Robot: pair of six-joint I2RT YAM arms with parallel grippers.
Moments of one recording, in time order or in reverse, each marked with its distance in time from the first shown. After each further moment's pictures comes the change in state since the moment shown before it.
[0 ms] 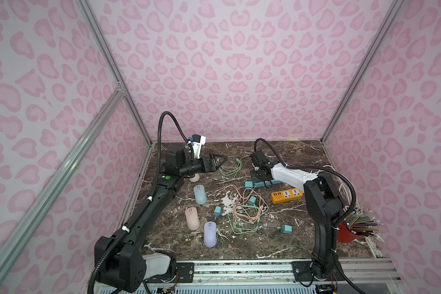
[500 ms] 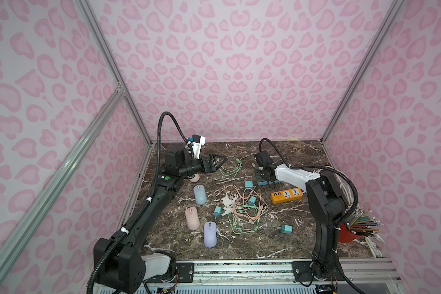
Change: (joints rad) left arm 0.000 -0.008 0.000 -0.018 -0.007 0.007; right arm -0.068 -0.027 -0.071 0.071 0.036 0.003
